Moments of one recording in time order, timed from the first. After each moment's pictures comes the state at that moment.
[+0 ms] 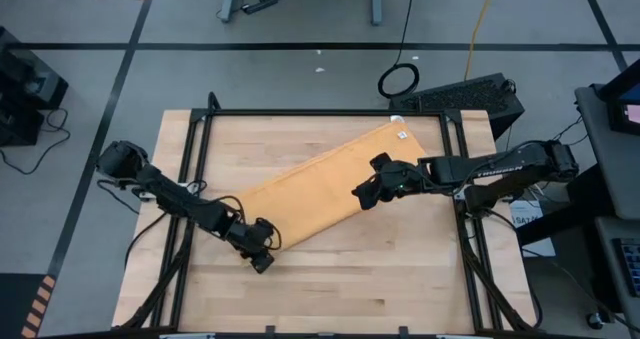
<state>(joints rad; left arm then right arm) -0.45 1.45 0.60 -0.09 0.17 -1.27 0.08 1.26 0.94 -0.37 0.16 1.09</state>
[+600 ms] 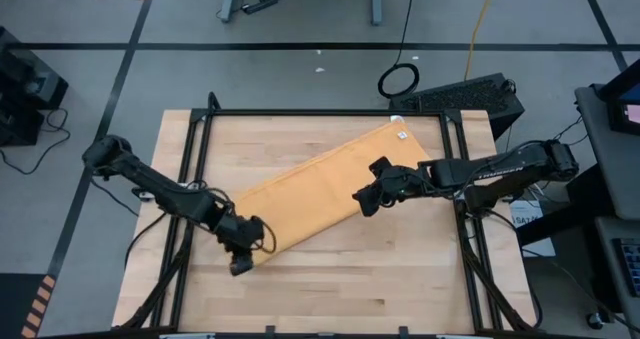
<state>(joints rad) -0.46 1.28 0.77 -0.58 0.25 -0.88 0.12 1.26 0.94 -0.38 0.18 1.01</state>
